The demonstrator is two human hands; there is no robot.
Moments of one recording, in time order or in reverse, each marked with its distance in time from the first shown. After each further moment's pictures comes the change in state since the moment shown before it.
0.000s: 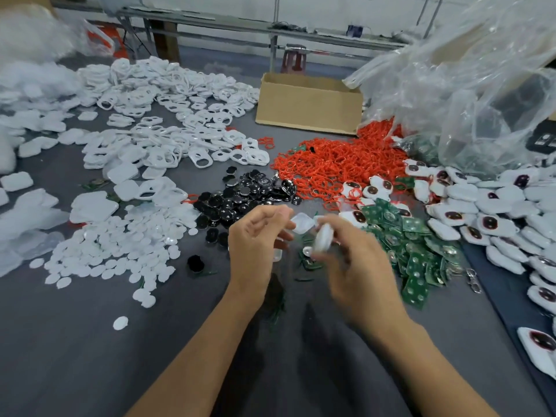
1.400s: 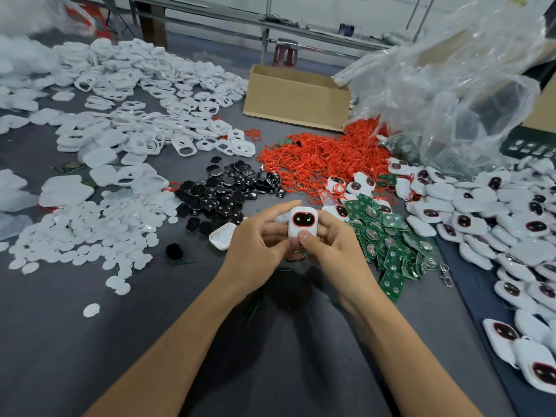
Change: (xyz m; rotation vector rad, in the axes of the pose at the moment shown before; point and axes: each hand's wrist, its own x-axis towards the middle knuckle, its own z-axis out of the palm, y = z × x) left_hand -0.004 -0.009 0.005 0.146 -0.399 -0.080; right_hand 0.011 0.015 0.016 0.777 -0.214 0.494
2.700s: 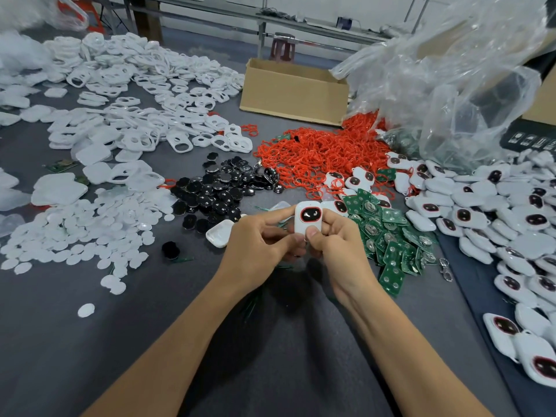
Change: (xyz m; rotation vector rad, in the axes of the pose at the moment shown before) left_hand -0.002 -0.001 0.004 -0.001 -0.007 -0.020; right_hand 0.005 0.006 0.000 0.134 0.092 0.087
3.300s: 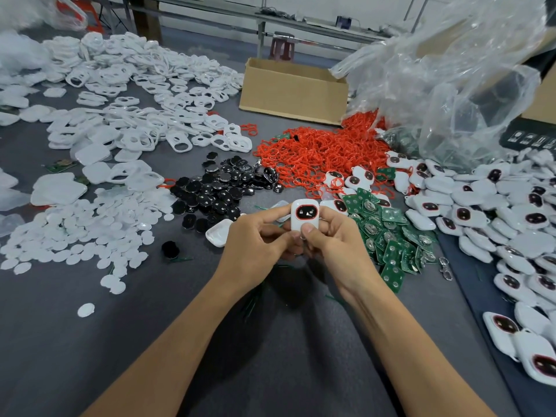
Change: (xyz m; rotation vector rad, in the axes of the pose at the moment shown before) left_hand 0.000 -0.001 -0.001 0.017 0.044 0.001; right_hand 0.000 -0.003 -0.002 -0.048 -0.043 -0.020
